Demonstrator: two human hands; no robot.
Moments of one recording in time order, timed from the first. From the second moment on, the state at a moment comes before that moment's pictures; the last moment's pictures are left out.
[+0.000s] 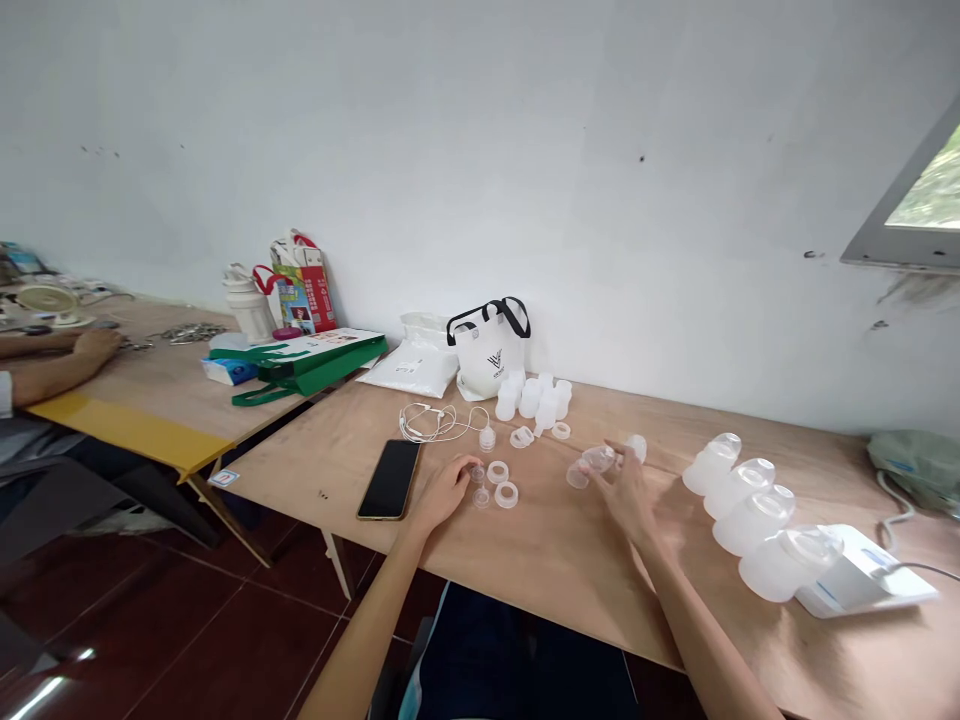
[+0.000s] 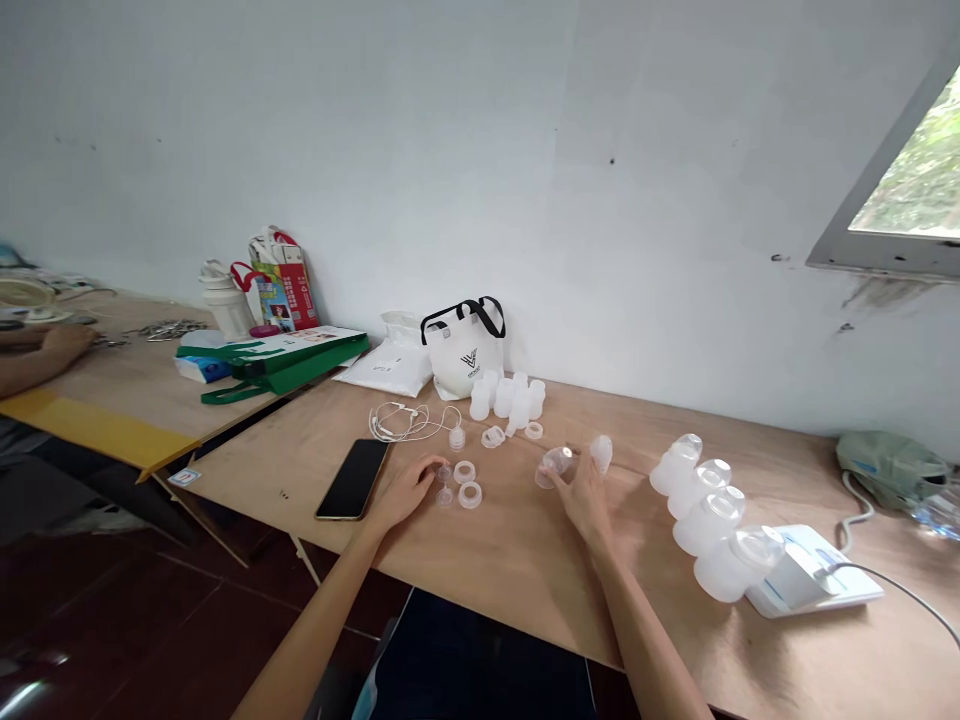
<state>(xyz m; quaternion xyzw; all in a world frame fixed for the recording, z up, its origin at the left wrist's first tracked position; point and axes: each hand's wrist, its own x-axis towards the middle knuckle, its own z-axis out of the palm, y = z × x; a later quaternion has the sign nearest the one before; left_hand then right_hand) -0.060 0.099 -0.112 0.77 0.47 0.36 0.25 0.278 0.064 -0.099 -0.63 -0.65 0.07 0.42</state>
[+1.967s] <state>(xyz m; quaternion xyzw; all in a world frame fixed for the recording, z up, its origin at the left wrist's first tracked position) -0.057 0.091 -0.106 0.78 0.49 0.33 0.22 0.244 0.075 -0.006 -0.49 -0.86 0.09 0.15</state>
